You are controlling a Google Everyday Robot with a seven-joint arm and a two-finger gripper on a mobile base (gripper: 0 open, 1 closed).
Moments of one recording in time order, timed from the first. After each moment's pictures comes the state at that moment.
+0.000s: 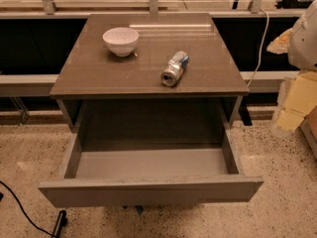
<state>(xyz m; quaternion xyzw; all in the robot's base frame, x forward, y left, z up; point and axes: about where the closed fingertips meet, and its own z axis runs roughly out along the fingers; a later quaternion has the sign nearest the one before) 0.438 -0.217 0.977 -0.60 0.78 -0.03 0.16</state>
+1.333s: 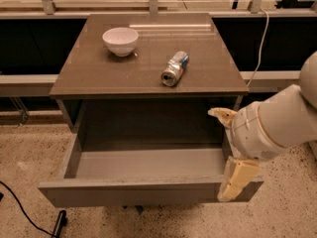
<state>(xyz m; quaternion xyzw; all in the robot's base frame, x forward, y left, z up) 0.401 -0.133 0.837 -0.68 0.68 0.08 0.25</state>
